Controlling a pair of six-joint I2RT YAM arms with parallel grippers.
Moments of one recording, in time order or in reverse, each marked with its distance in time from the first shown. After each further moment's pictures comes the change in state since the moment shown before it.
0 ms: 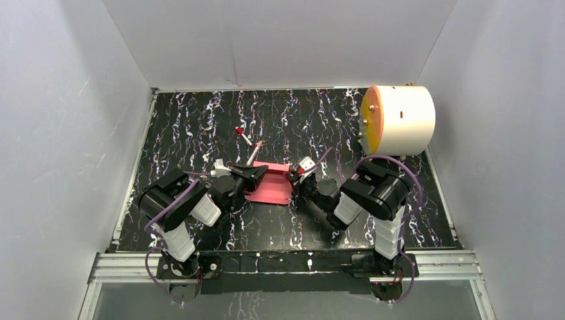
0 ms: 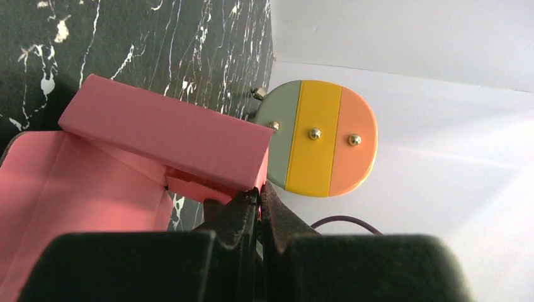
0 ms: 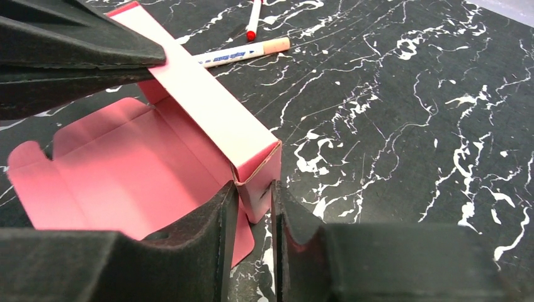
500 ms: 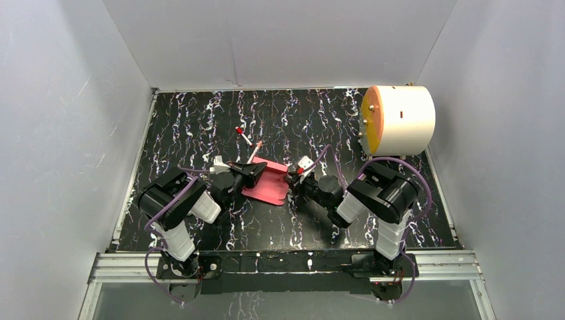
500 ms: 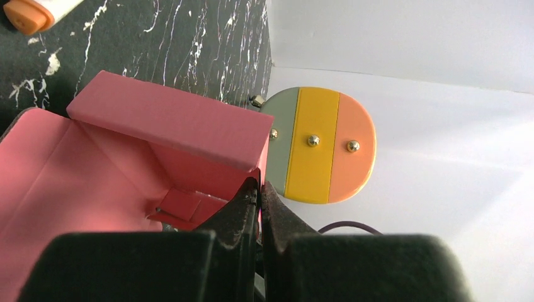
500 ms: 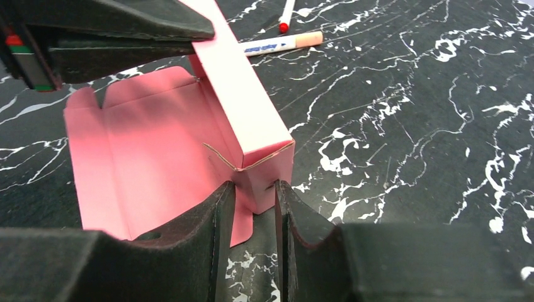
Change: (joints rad) left arm 0.037 0.005 0.028 -0.015 0.029 0.024; right arm -0.029 -0.066 0.000 -0.107 -0.145 0.004
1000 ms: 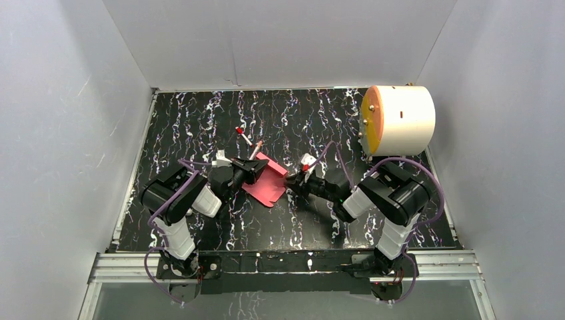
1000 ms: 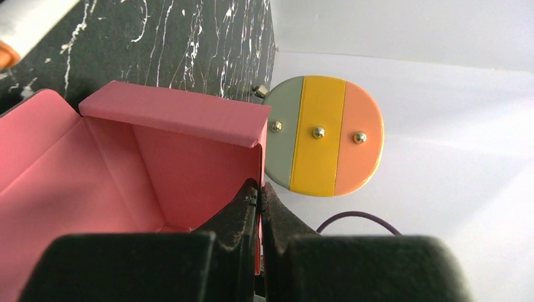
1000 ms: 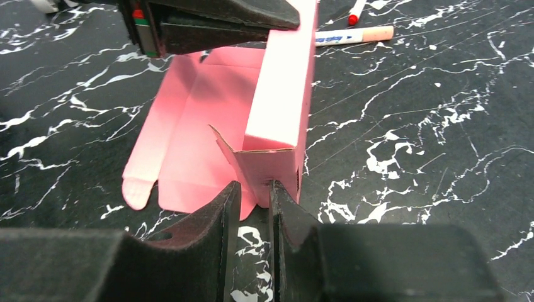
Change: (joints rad) left arm 0.056 0.051 0.071 -0.022 0.134 0.037; right arm -0.120 -0.072 0.000 -0.118 -0.360 0.044
